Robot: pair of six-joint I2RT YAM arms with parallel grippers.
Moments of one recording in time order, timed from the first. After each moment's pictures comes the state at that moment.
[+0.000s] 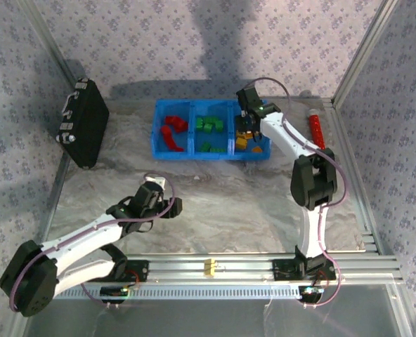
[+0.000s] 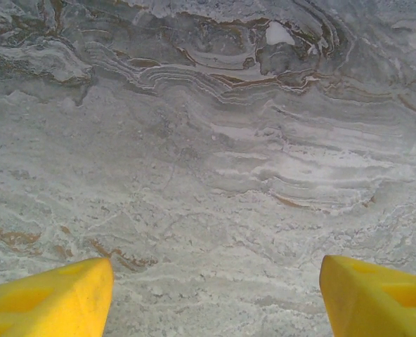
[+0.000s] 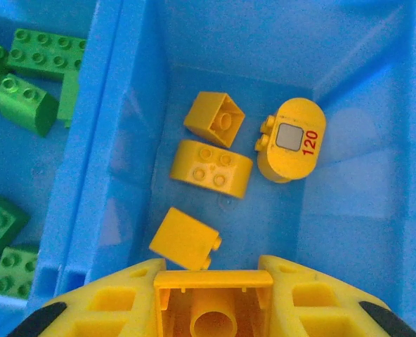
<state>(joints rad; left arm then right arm) -0.72 0.98 0.40 -0.25 -0.08 -0.58 0.39 2.03 1.82 -0.76 0.21 0.16</state>
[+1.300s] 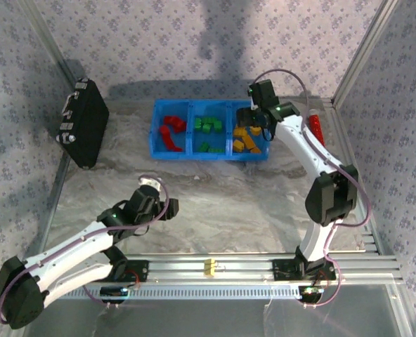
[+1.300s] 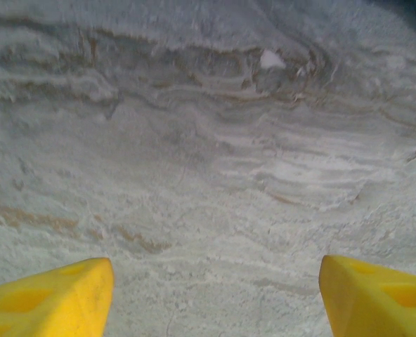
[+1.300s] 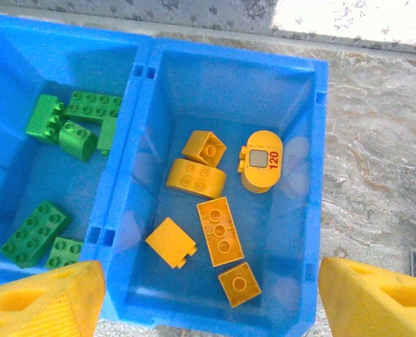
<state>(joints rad) -0.77 0.83 0.44 -0.38 -0.19 -0.57 0.38 1.77 1.70 -0.74 0.18 0.15</state>
